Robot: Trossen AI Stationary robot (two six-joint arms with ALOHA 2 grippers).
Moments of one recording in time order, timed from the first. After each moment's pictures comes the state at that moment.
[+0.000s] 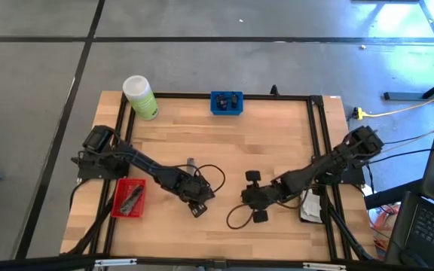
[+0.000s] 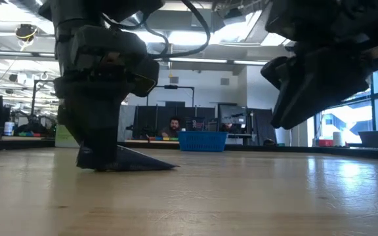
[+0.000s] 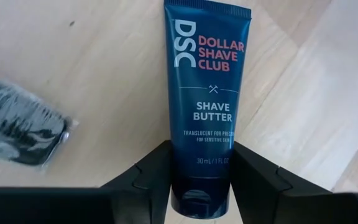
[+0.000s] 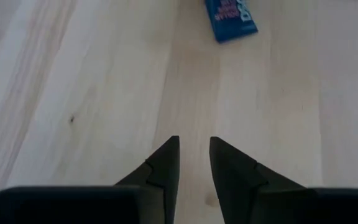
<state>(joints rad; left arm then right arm) -0.34 1.83 1.04 -0.40 -0.01 -1.02 0.50 1.67 0.89 -0.18 0.26 0.23</state>
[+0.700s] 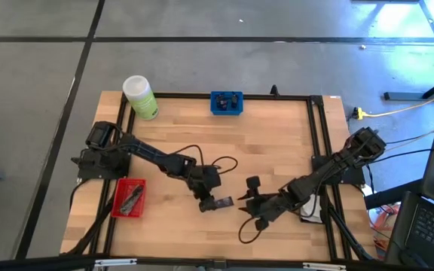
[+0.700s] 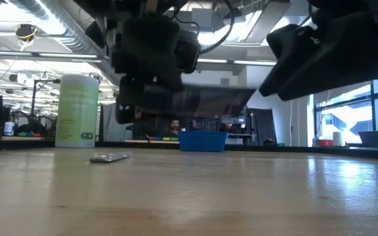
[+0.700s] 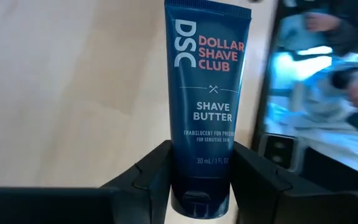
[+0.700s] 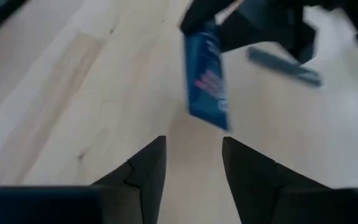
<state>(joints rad) -0.20 1.82 1.04 -0.04 0.41 -0.83 0.61 1.66 0.82 0.07 0.46 0.06</state>
